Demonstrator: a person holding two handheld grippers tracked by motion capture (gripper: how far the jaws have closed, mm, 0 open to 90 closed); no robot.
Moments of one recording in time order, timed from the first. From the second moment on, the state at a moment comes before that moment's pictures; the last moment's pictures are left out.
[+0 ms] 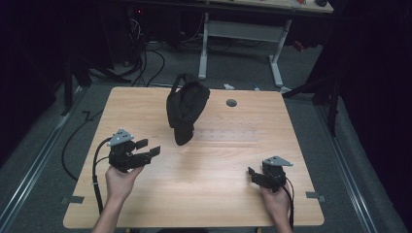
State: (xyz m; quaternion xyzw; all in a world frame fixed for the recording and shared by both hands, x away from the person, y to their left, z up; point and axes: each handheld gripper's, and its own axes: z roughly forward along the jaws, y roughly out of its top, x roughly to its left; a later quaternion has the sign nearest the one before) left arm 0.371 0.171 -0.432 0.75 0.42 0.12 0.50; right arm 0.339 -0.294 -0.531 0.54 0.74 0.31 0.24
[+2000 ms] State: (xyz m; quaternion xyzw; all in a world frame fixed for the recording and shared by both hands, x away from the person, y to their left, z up) left arm 0.353 0.168 -0.502 0.77 0.46 0.10 0.43; right arm 0.339 -0.294 -0.531 0.54 0.74 0.31 0.24
